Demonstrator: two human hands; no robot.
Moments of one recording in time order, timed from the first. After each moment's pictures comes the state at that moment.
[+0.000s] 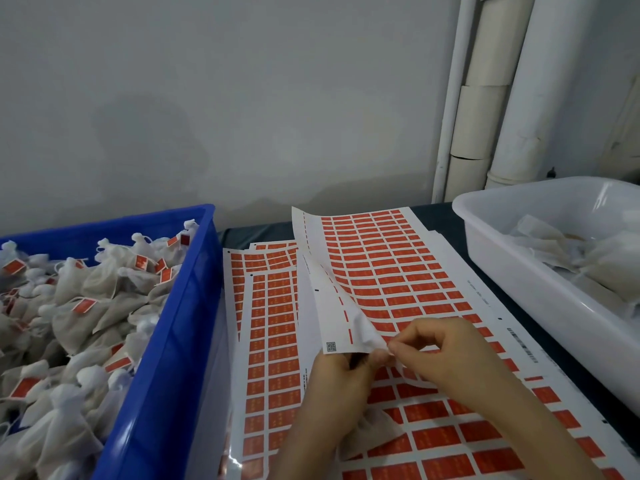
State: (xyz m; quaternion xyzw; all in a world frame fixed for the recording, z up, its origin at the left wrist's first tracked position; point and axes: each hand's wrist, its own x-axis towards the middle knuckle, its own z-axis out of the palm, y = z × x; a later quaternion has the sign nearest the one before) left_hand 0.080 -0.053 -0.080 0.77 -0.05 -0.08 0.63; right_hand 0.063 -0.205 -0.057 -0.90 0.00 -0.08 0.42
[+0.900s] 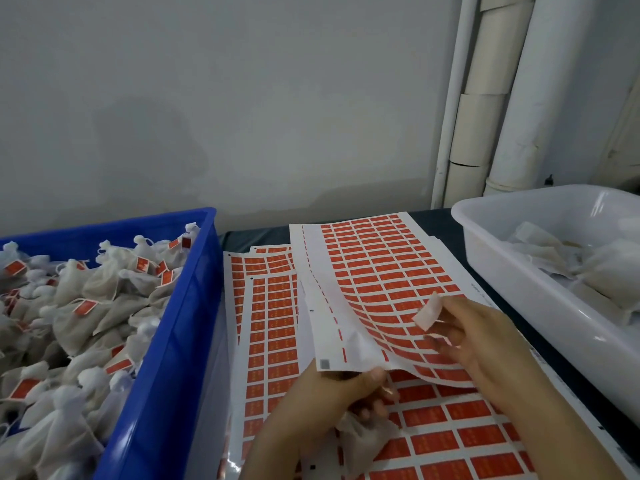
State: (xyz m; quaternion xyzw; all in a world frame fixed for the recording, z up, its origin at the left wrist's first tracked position) left_hand 0.085 -0.028 -0.065 0.70 -0.10 -0.30 0.64; right_hand 0.072 -0.228 -0.052 -0.71 0.18 -0.09 0.68
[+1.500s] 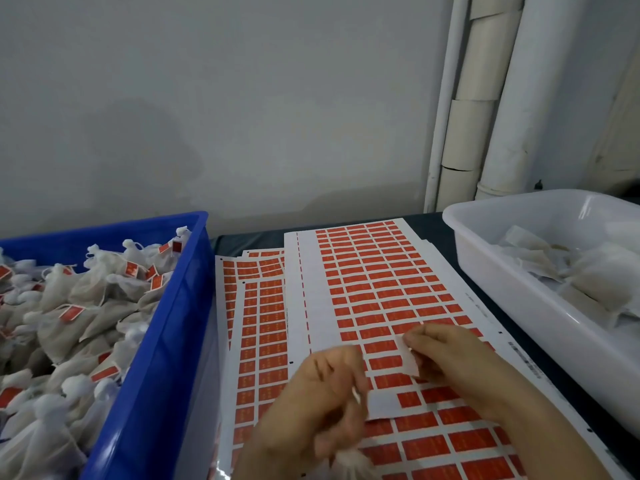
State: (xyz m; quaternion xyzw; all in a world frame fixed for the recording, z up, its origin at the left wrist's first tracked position) left_hand 0.072 -0.025 -0.043 0.50 -0.23 -0.36 0.76; right_hand 0.067 -0.223 -0.053 -0.81 0.15 0.07 0.57
